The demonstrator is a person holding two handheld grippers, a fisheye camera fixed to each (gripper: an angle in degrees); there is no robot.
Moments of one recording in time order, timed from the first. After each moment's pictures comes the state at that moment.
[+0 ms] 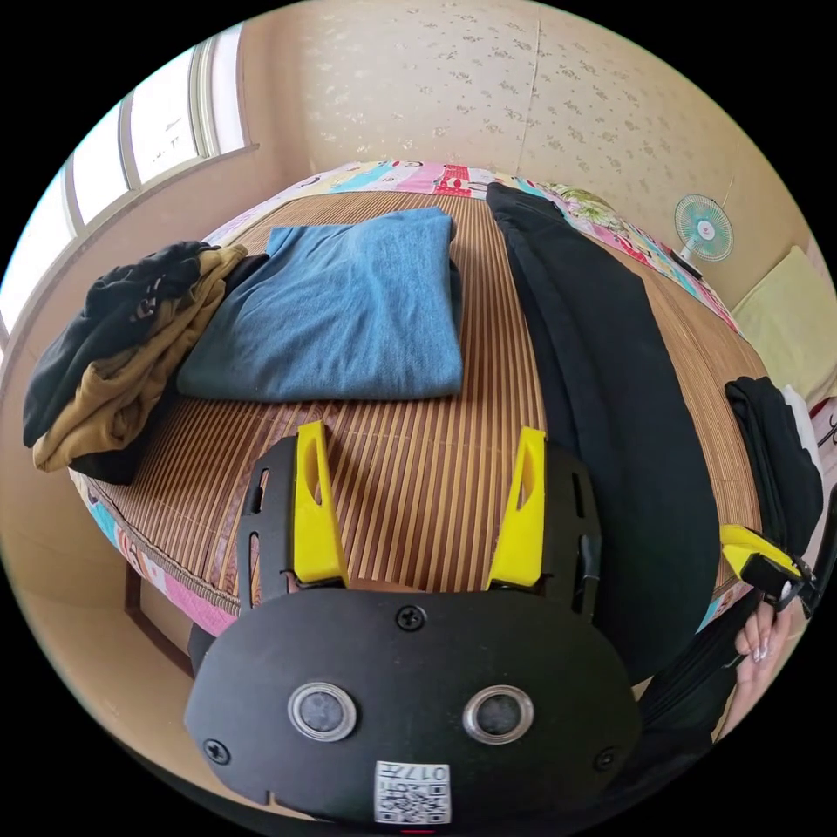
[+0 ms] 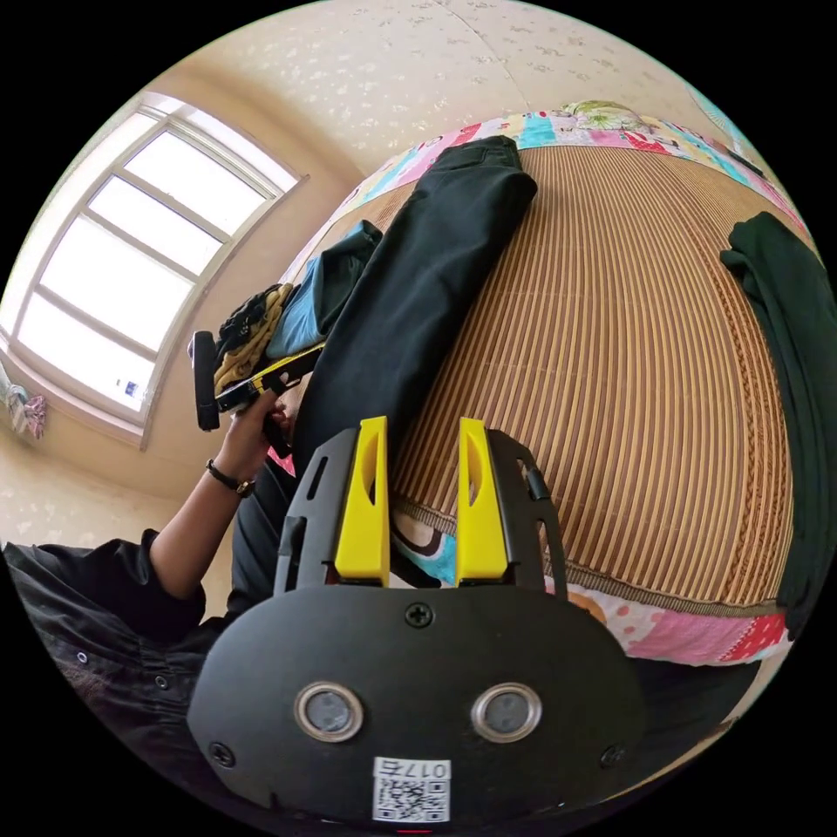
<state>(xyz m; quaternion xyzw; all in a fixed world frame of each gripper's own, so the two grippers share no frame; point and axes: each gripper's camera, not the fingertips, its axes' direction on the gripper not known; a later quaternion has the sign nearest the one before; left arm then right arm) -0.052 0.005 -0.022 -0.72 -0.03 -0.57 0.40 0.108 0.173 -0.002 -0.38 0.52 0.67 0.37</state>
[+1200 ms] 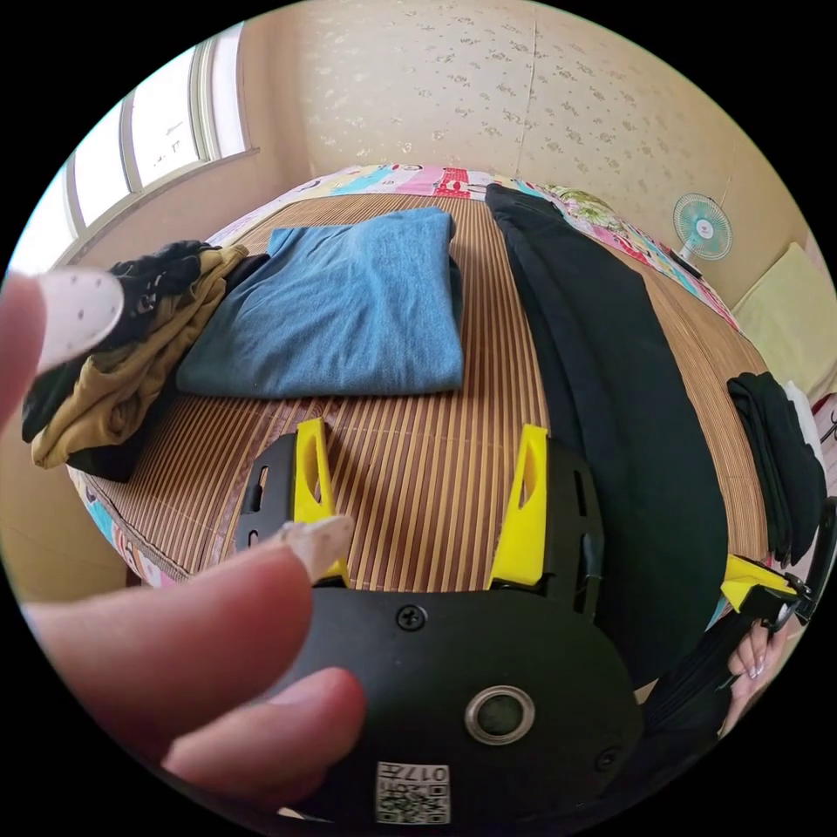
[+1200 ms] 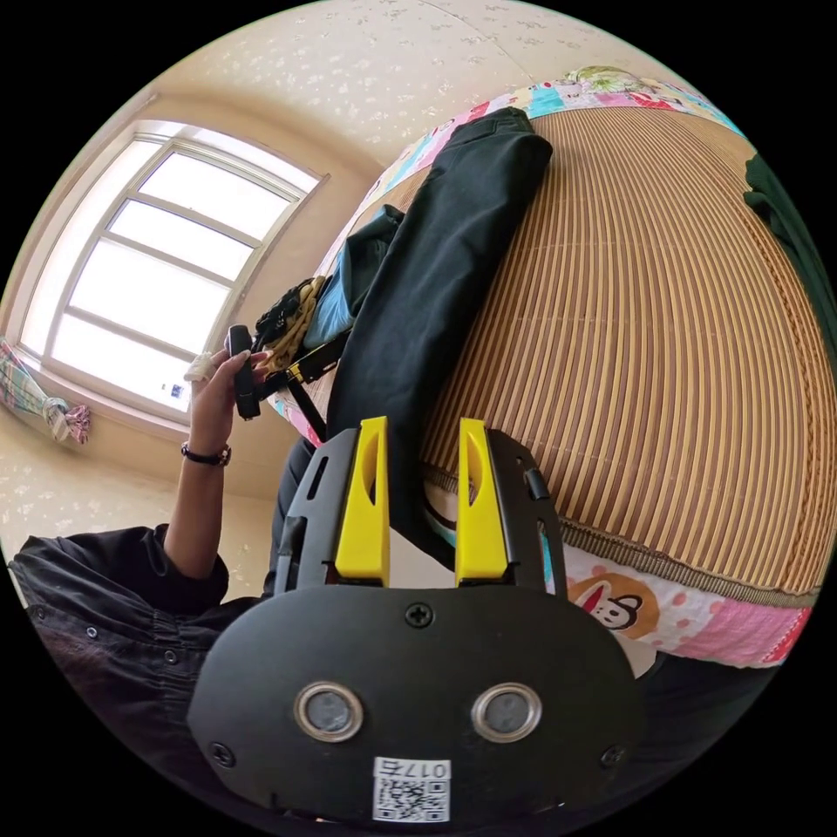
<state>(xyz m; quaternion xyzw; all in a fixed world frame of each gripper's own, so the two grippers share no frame) -0.064 0.011 -0.039 -0.72 -0.03 -0.57 0.40 0.078 0.173 -0.020 -0.32 0.48 0.72 0.39</state>
